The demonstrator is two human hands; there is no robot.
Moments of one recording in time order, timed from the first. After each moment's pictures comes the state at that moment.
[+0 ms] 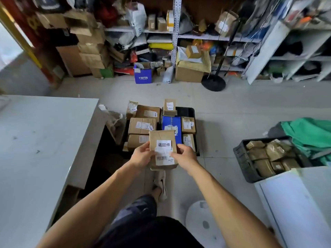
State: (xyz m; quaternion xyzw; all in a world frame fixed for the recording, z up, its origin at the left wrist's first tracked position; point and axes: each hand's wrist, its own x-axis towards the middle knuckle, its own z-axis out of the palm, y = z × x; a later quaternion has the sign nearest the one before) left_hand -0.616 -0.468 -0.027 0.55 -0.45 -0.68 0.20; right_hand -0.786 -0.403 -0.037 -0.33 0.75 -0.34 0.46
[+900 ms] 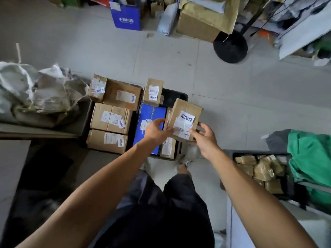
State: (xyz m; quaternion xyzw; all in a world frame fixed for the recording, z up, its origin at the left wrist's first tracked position) left_hand -0.977 -0.833 -0.143 0.63 -0.43 -0.64 0.07; right_hand -1.156 -0.768 -0.139 -0.10 0.79 -0.31 0.52
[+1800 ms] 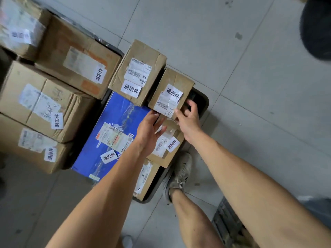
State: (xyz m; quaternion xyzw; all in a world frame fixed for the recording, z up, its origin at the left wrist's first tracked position) left_hand -1.137 -0.983 -0.561 0.64 0.05 -0.69 0.32; right_hand -1.271 -1.009 -0.615 -0.19 0.72 -0.21 0.64
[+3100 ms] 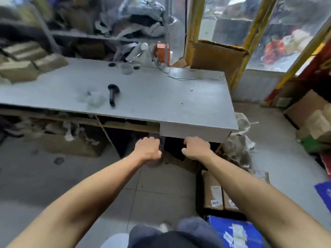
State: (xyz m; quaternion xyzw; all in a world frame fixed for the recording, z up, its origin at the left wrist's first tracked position) left_hand -0.640 -0.433 0.034 0.96 -0.23 -0.19 0.02; right_hand -0.689 -0.627 0.040 -0.97 0.11 0.18 0.12
